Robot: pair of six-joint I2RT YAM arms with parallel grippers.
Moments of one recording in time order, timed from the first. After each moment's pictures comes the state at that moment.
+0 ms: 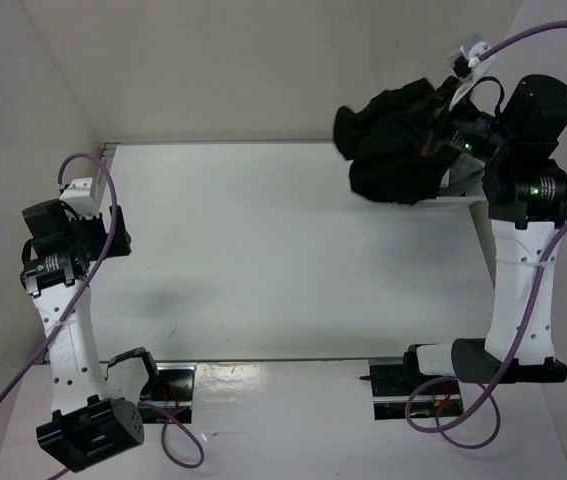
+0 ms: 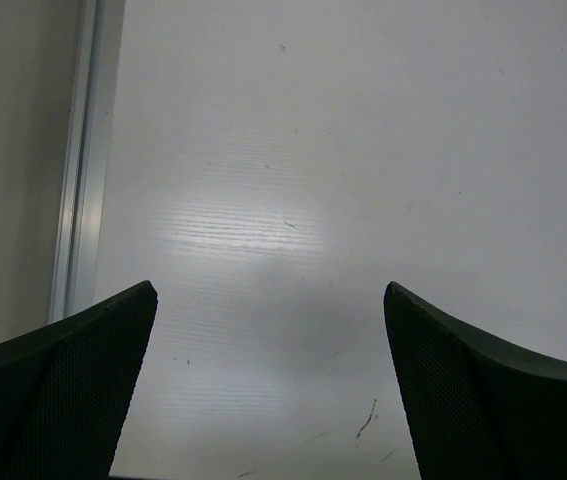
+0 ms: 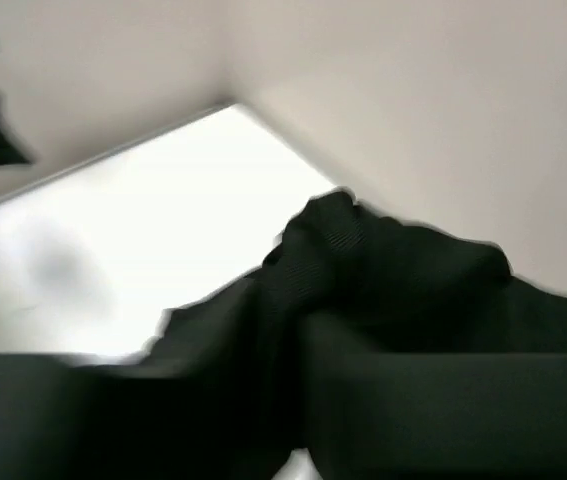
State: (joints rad) left arm 0.43 0.91 1.04 -0.77 0.25 0.16; right arm -0.02 1.36 2.01 -0.70 -0.76 -0.12
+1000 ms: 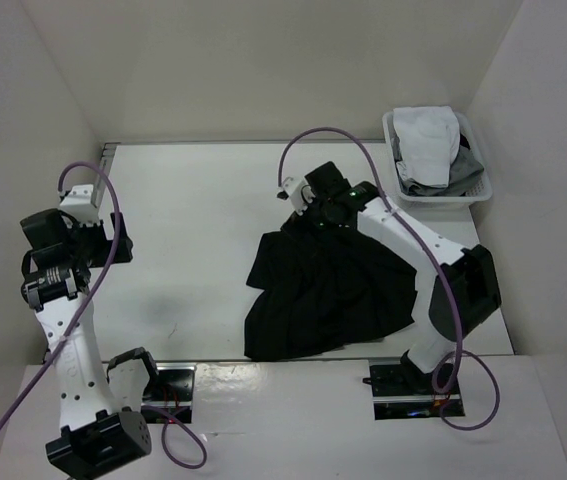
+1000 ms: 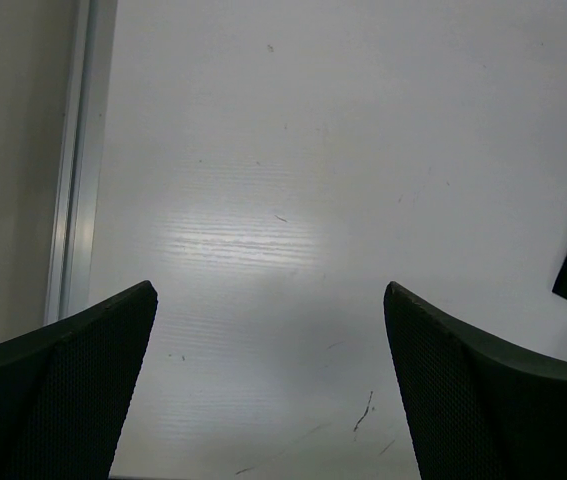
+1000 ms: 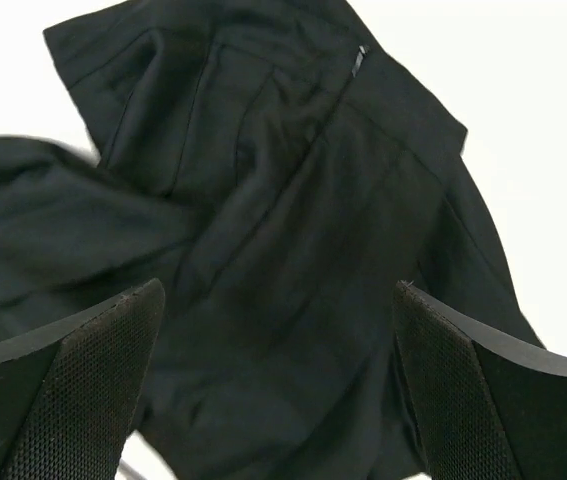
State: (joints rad) left arm 0.45 0.84 1.01 -0.79 0.30 0.18; right arm 0.58 1.61 1.39 -0.79 -0.17 -0.33
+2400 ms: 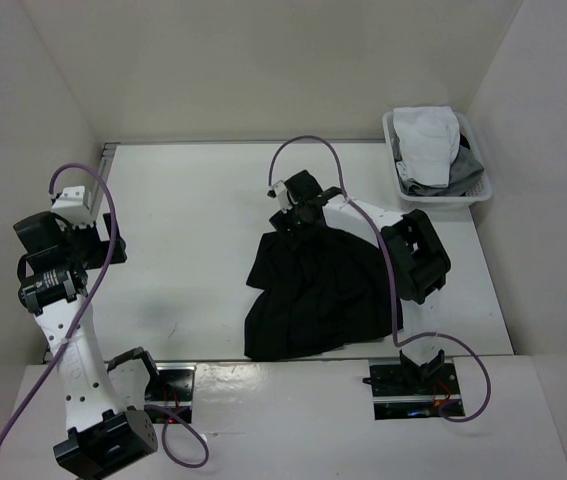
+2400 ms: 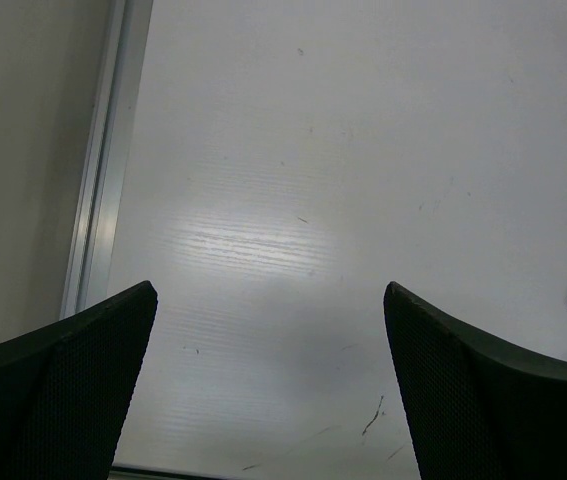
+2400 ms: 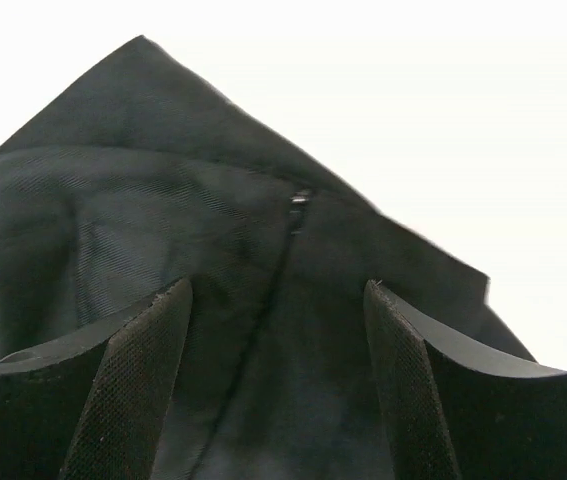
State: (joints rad) left arm 0.51 0.83 1.01 -0.79 0.29 0.18; right arm 0.59 1.99 1.44 -0.49 -0.08 -0.16
